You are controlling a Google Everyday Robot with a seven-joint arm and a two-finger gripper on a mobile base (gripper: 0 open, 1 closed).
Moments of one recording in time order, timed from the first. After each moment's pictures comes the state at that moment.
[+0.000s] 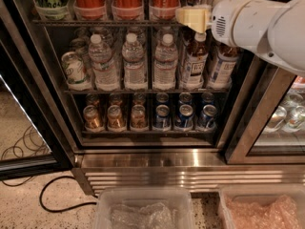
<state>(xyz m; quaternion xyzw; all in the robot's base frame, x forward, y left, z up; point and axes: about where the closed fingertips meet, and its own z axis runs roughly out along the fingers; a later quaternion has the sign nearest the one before) 0.633 -0.131 1.048 -0.18 0.73 0.10 0.65</state>
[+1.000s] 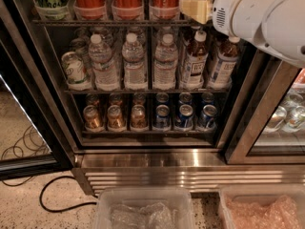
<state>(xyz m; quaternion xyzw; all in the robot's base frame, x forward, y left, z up) 0.663 -0.142 1.060 -0.18 0.72 0.08 0.67</state>
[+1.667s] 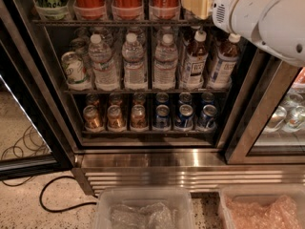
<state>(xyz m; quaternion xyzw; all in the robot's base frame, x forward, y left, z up) 0.673 -0.147 1.066 -0.16 0.71 0.08 0.68</state>
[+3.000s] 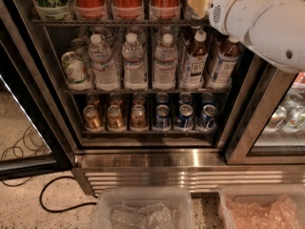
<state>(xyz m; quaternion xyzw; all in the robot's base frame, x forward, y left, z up) 0.674 -0.147 1.067 -0.13 0.70 0.08 0.70</state>
